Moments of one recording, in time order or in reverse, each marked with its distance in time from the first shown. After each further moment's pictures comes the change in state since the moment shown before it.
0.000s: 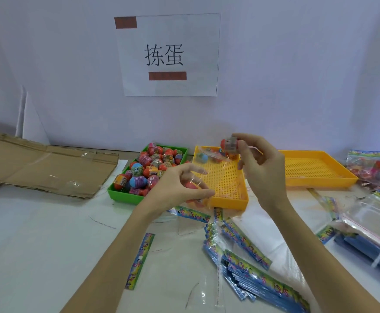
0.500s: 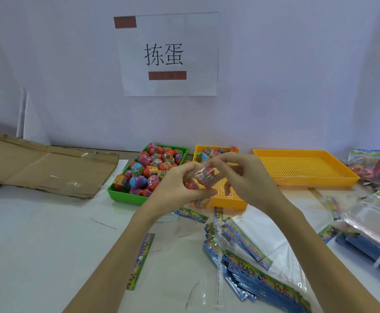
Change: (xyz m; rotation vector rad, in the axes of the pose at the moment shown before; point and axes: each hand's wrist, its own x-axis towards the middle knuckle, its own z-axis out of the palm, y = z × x) left_hand 0.004 -0.006 0.005 0.171 0.046 0.156; right_hand -0.005 -0.005 0.007 -0.187 -0.462 0.036
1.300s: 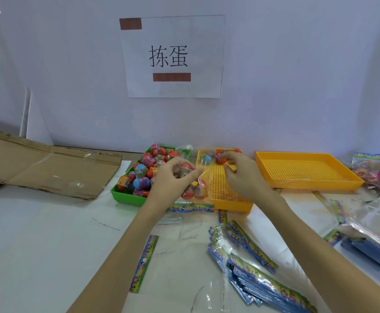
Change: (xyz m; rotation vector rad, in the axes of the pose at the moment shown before) left_hand 0.004 -0.012 -0.007 -0.075 0.361 -0.106; right_hand 0.036 0.053 0.019 -0.403 0.063 0.121
